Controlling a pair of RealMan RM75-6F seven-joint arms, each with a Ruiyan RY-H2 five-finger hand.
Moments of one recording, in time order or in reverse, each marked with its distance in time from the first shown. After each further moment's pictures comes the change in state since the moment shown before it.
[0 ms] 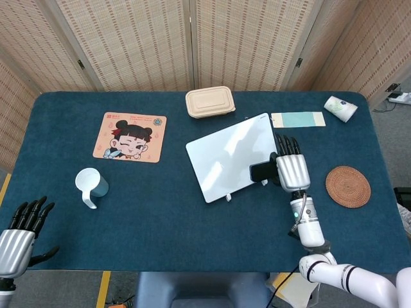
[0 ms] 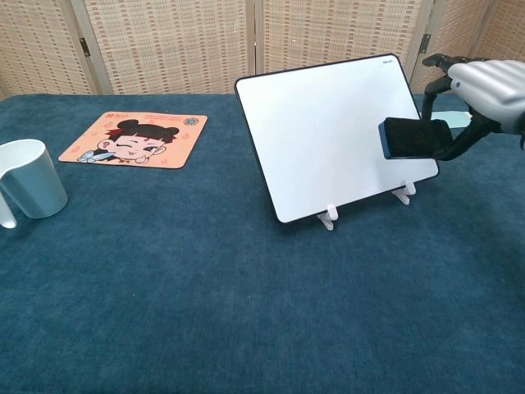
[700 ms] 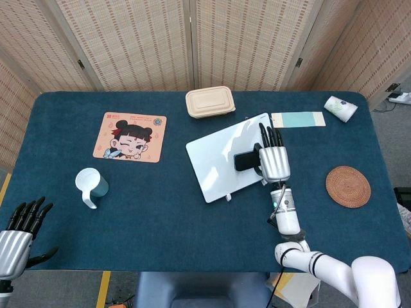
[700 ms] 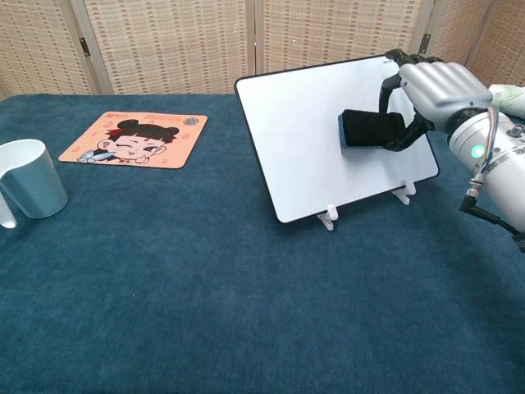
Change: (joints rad) left arm 0.006 0.011 0.005 0.003 0.013 0.018 -0.032; right arm 0.128 -0.218 0.046 0.311 -0.006 0.014 0.081
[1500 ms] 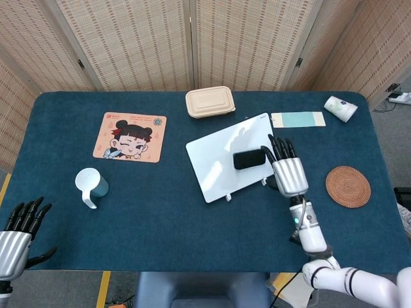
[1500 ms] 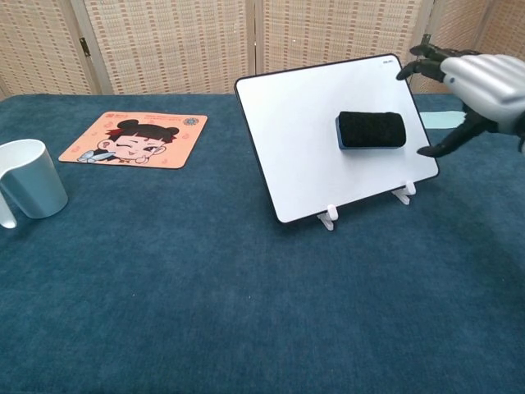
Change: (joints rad) left arm 0.007 -0.005 -0.003 -0.005 0.000 0.009 0.030; right arm -0.156 0.294 -0.143 -0.398 -0.095 0.074 0.025
